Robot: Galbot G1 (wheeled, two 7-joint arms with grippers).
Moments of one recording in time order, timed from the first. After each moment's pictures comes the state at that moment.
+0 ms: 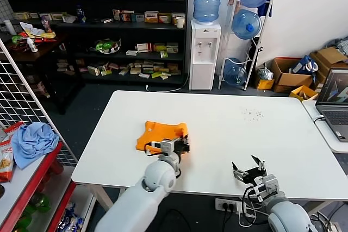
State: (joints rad) left arm 0.80 -1.42 0.14 -1.50 -0.60 0.38 -0.36; right arm -1.37 1.00 0.40 1.85 0.30 -0.38 0.07
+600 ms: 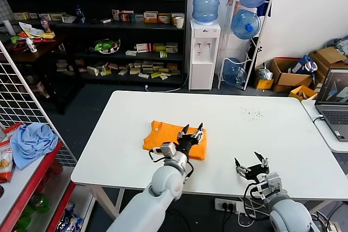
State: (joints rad) left arm 0.86 -1.45 0.10 -1.52 -0.69 0.06 -0.27; right arm -1.36 1.02 0.43 1.84 0.29 -0.33 0.06
